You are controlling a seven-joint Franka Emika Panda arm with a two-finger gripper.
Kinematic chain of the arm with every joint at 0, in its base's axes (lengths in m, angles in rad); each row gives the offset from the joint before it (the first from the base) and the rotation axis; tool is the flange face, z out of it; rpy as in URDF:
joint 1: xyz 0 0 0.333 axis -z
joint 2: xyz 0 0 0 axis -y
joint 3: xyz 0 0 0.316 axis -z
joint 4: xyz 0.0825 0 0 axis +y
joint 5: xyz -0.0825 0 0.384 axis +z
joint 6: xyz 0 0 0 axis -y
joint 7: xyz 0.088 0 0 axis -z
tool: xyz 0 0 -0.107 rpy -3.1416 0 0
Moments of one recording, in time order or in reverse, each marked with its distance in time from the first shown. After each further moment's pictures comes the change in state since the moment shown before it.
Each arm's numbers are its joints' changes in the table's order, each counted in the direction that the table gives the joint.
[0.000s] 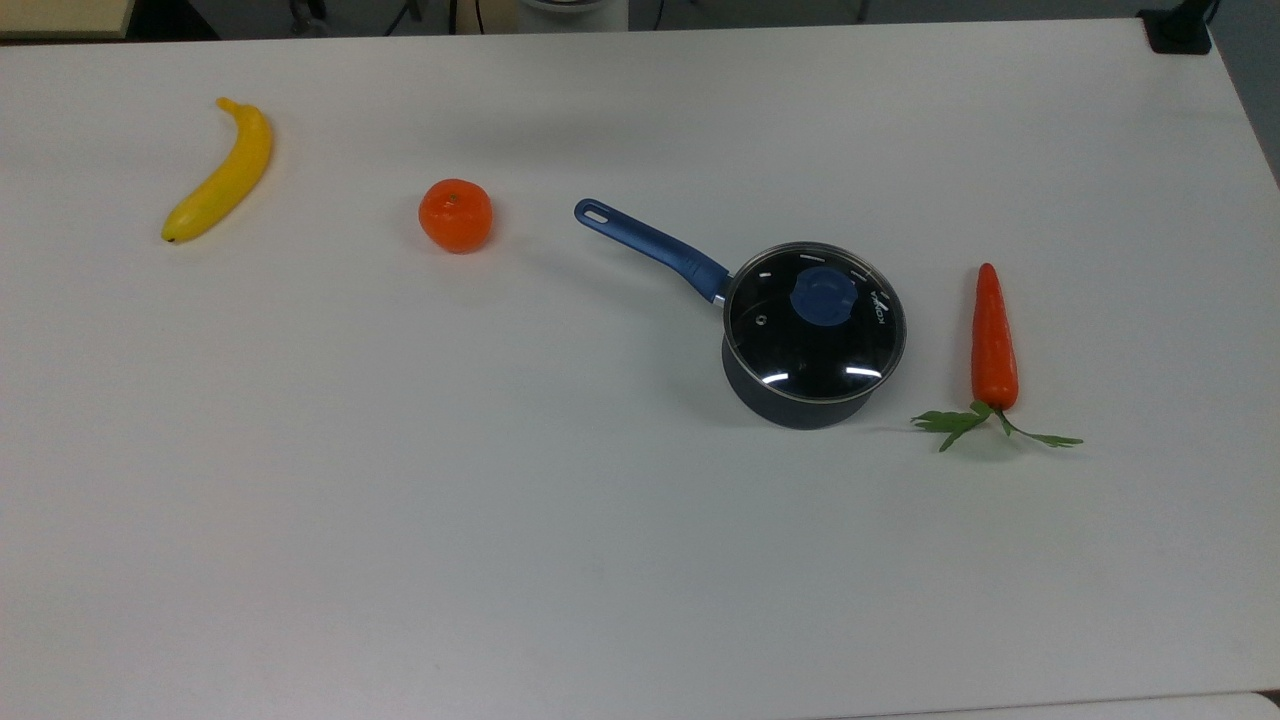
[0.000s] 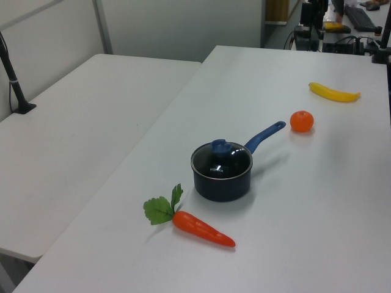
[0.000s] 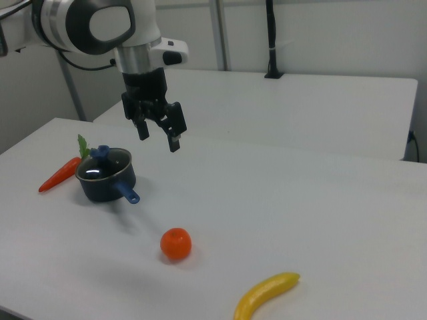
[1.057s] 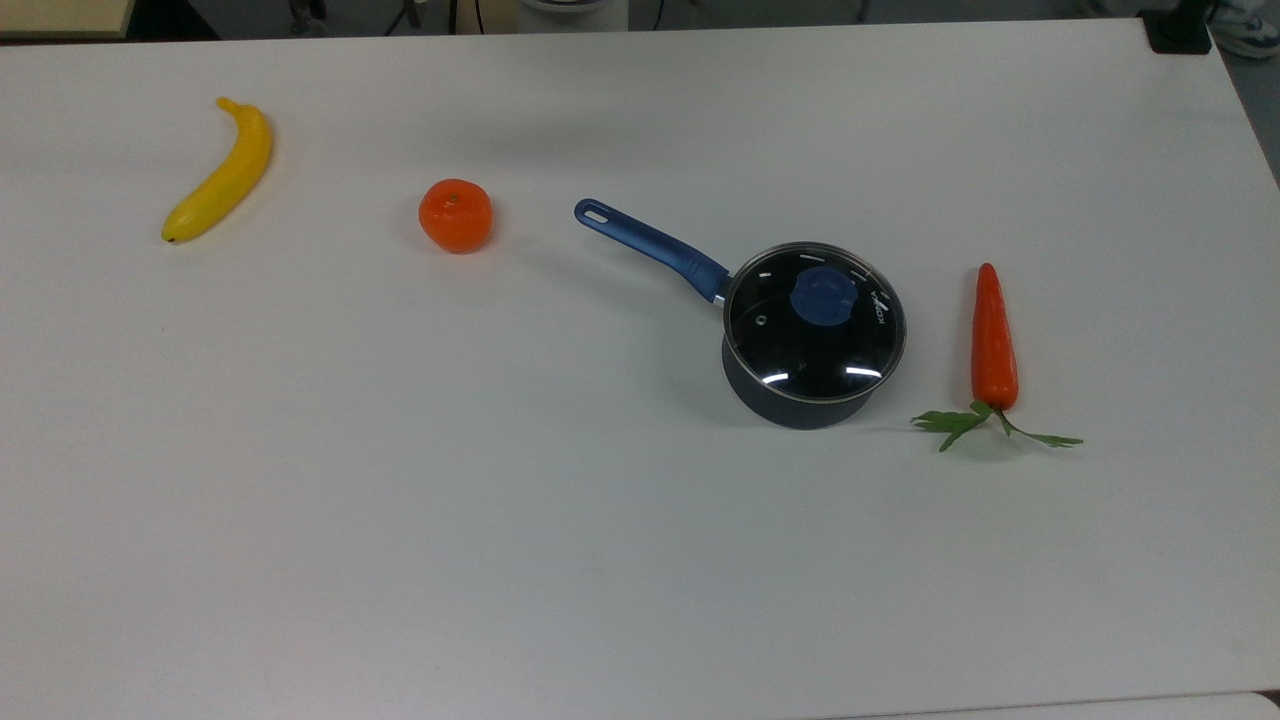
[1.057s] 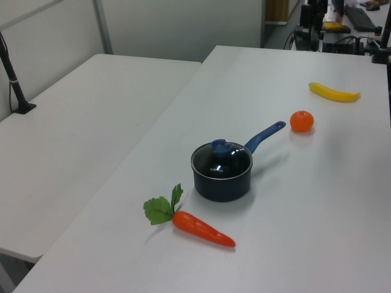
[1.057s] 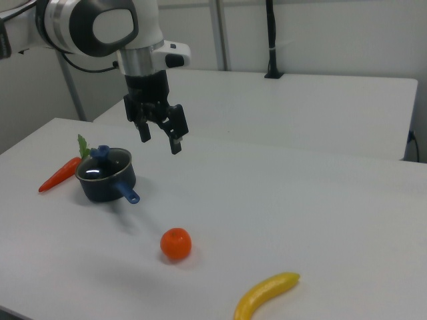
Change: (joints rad) arm 0.000 -0.010 0.004 0.000 0.000 0.000 -0.001
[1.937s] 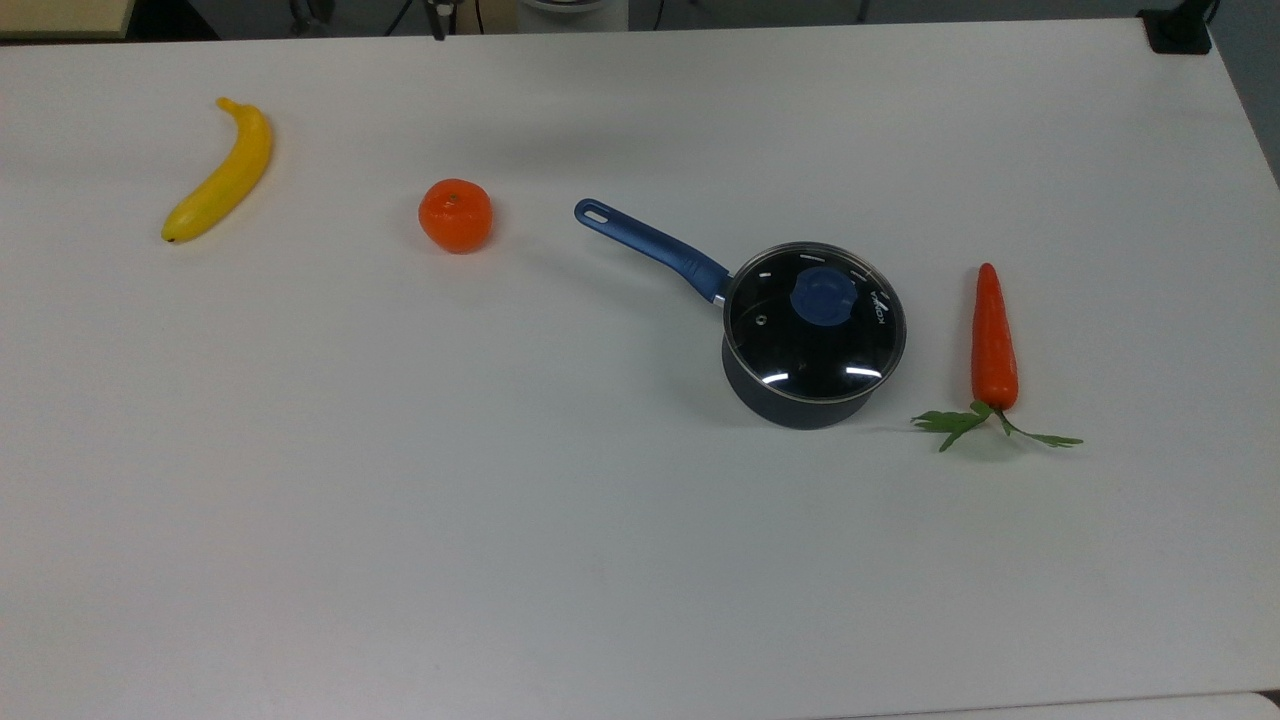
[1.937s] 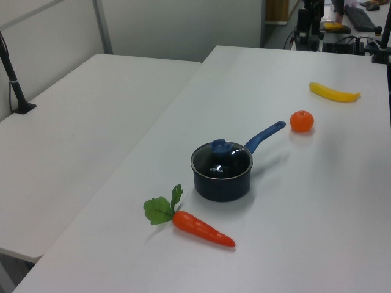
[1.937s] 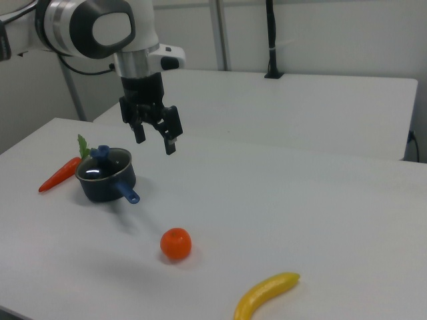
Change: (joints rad) arm -0.032 -0.019 -0.005 -0.002 0.002 0.000 0.017
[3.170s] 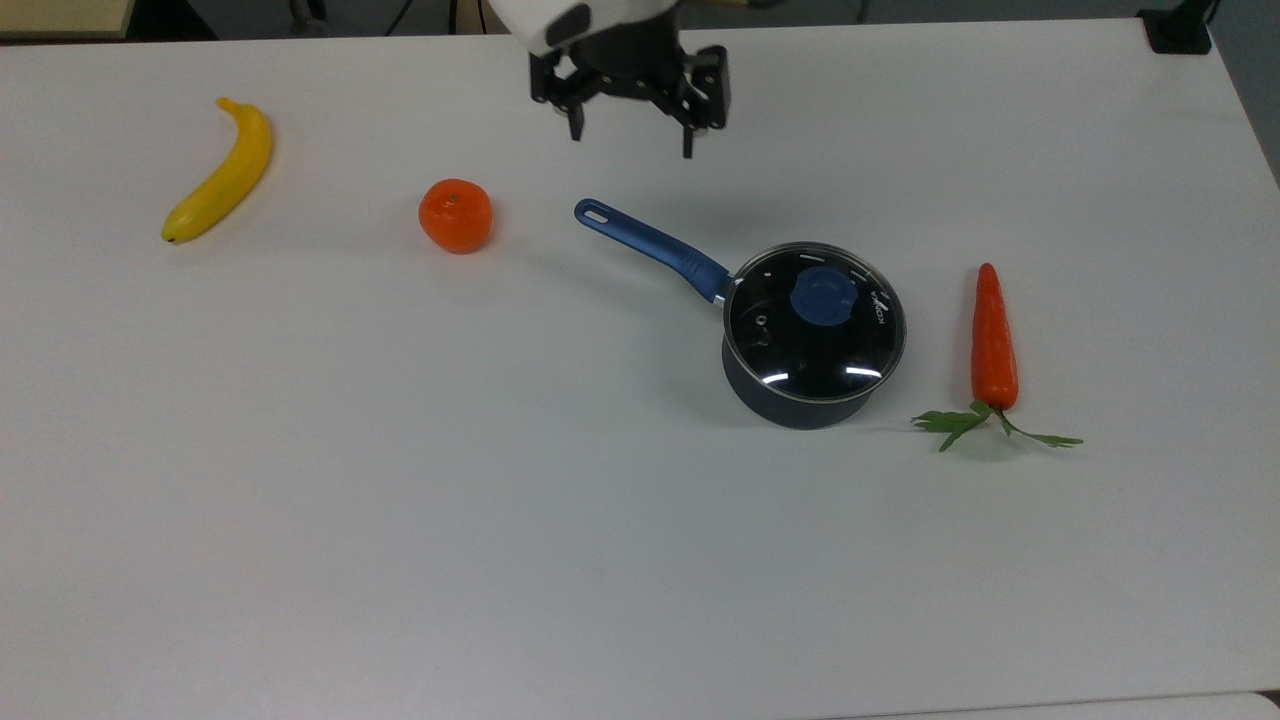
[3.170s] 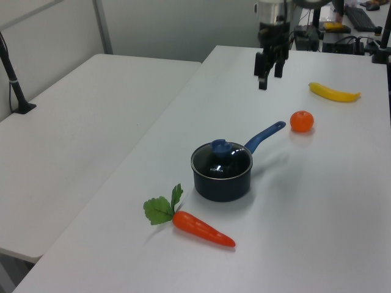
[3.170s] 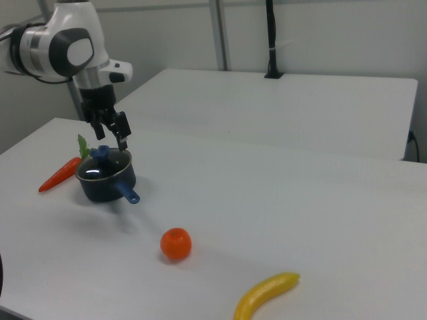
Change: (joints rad) arm -0.304 -0.156 -0.008 -0.029 0.063 0.166 0.334
